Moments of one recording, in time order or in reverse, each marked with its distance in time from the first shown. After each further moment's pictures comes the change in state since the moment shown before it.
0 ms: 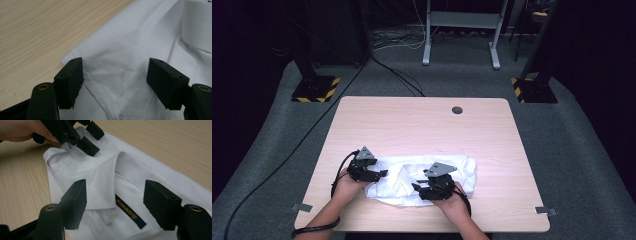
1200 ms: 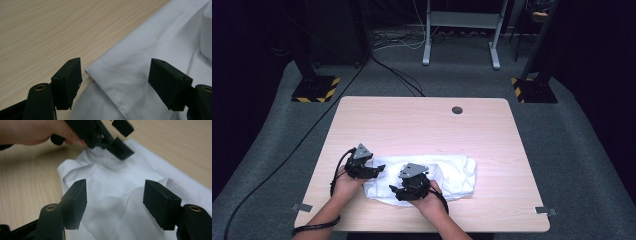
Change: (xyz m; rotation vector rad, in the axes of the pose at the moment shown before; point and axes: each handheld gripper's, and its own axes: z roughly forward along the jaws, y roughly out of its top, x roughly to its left) left arm 0.007 0.003 -0.006 -0.076 0.097 0.003; right arm 0.038 0.024 0.051 0.015 0.051 -0.070
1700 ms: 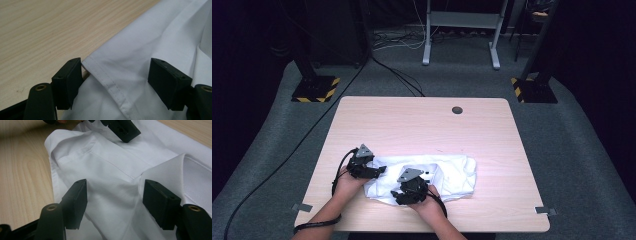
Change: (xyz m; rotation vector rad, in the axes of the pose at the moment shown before) left arm 0.004 -0.004 0.012 0.057 -0.040 -0.041; right arm 0.000 -0.022 0.023 0.093 -0.005 0.015
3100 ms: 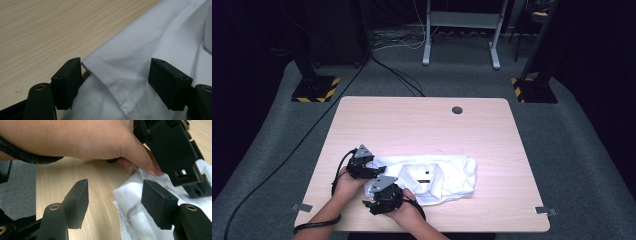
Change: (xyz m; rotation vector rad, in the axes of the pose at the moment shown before) left arm 0.002 -0.004 0.001 -0.025 -0.004 0.005; right arm 0.062 0.041 0.019 -0.088 0.161 -0.125
